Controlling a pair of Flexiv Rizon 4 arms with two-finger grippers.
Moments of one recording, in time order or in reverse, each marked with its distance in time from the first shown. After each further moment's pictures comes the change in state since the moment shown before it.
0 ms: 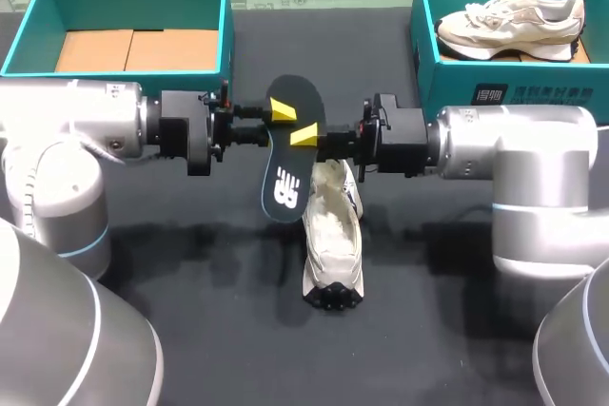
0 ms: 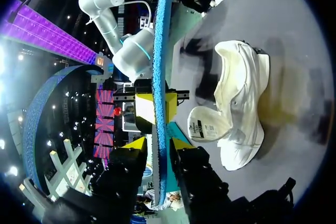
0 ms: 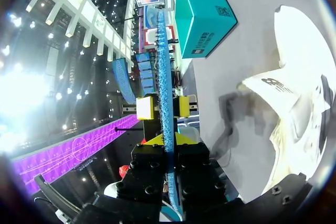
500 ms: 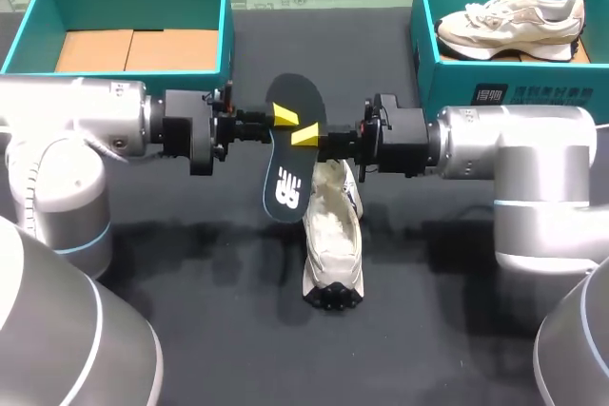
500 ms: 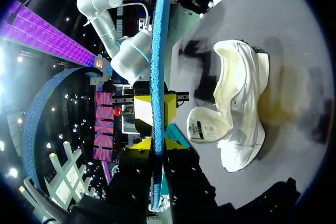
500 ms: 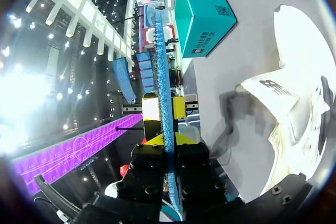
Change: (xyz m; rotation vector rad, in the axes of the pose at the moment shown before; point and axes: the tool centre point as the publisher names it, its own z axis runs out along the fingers) left arm 0.002 0.000 0.005 0.016 0.007 0.009; right arm -0.001 0.001 -0.001 0.008 0.006 0.005
